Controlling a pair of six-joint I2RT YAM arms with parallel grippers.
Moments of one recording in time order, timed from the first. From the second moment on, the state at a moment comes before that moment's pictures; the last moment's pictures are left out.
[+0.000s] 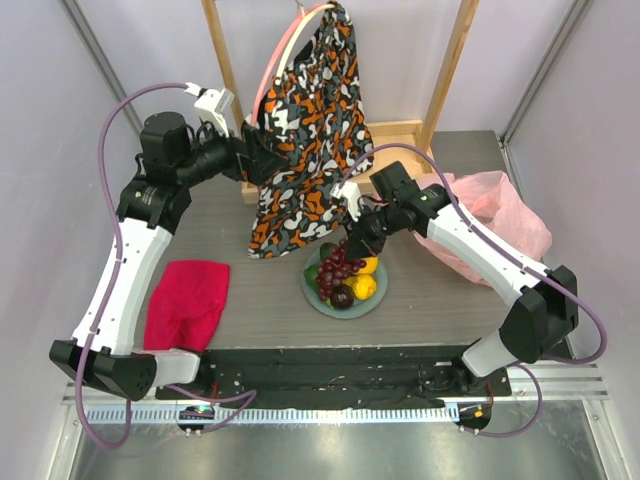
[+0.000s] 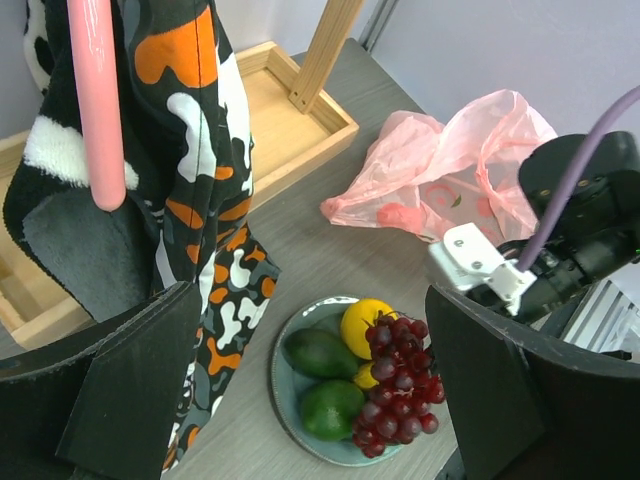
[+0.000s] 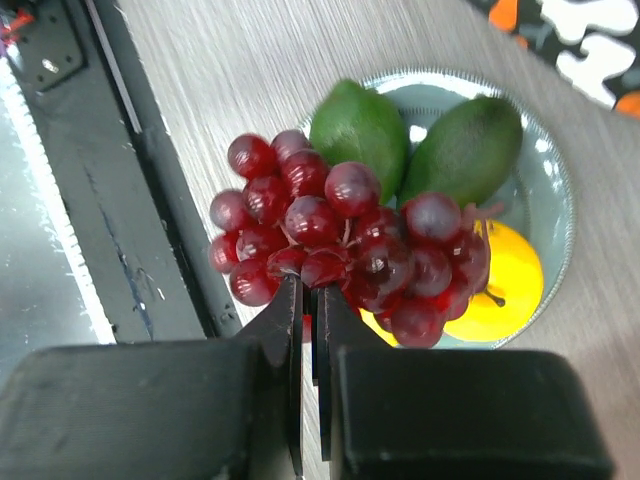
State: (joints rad) left arm -0.26 1.29 1.57 -0.48 0.52 -0.21; right arm 0.58 1.50 1.36 -0.83 -0.59 -0.33
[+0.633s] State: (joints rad) left arm -0.26 1.35 1.56 -0.41 0.60 -0.31; right arm 0.58 1.53 1.28 -0.80 -0.44 -0.34
